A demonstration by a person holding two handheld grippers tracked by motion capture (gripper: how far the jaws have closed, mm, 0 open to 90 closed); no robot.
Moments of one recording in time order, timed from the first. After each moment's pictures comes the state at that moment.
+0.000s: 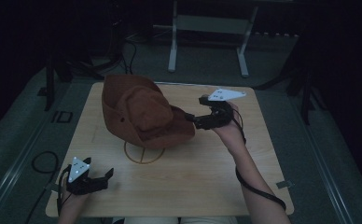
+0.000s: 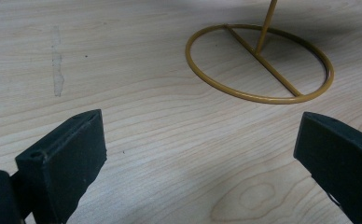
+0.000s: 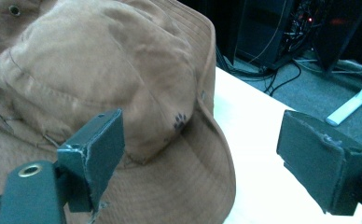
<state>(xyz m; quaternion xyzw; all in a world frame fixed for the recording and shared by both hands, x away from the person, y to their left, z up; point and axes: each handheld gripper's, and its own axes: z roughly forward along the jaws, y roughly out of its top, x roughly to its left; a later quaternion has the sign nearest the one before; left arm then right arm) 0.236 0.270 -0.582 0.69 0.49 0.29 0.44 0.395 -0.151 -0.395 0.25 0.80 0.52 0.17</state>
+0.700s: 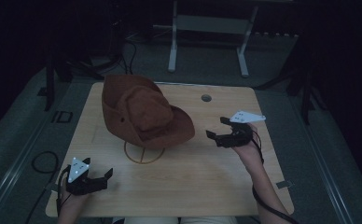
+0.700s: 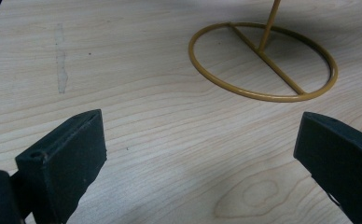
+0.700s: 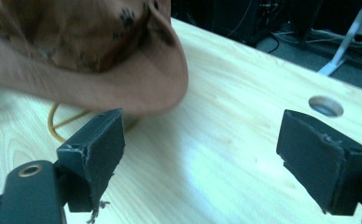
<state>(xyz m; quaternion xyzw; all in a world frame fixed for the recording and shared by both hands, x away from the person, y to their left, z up) 0.235 0.270 -0.583 0.69 0.49 0.29 0.44 0.378 -0.223 -0.462 0.30 0.80 0.50 0.18</state>
